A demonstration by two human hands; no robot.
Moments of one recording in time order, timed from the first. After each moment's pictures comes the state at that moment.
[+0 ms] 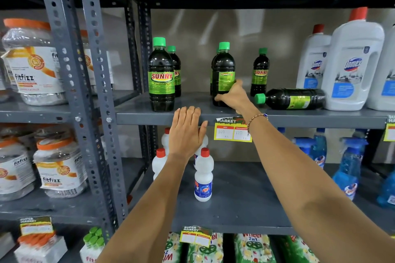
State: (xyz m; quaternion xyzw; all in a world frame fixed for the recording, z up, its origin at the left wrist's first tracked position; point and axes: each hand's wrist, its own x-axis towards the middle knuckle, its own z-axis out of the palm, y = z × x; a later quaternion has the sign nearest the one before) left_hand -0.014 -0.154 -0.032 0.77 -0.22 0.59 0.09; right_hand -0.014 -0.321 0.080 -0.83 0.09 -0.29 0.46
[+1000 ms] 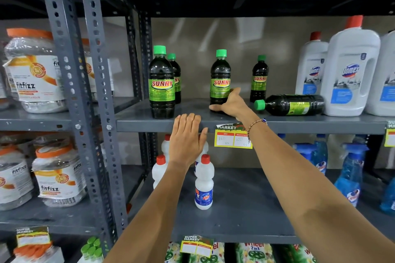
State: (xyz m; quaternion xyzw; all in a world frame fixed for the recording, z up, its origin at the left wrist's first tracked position) left_hand -0.013 -0.154 -0.034 0.76 -0.23 0.59 0.10; right_hand -0.010 -0.323 0.079 -0.86 0.07 -0.23 0.45
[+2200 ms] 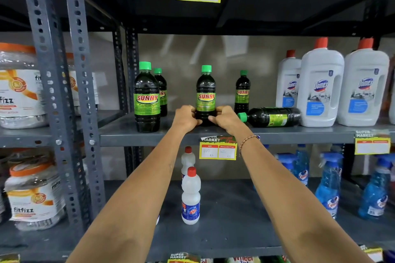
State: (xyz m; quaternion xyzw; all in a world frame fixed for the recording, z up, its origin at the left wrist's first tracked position) left_hand 0.000 -0.195 0.080 0.86 -0.24 0.14 0.43; right_hand -0.022 -0.337 0.078 -0.84 0.10 -0.22 0.49
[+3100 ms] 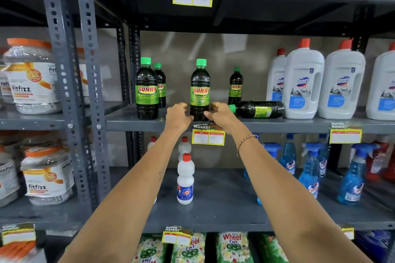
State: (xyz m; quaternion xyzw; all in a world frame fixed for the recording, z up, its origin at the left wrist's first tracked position) left_hand -0.073 -0.177 0.061 0.84 -0.19 0.22 0.45; right_hand -0.106 -0.322 0.073 -0.84 0.02 -0.22 0.50
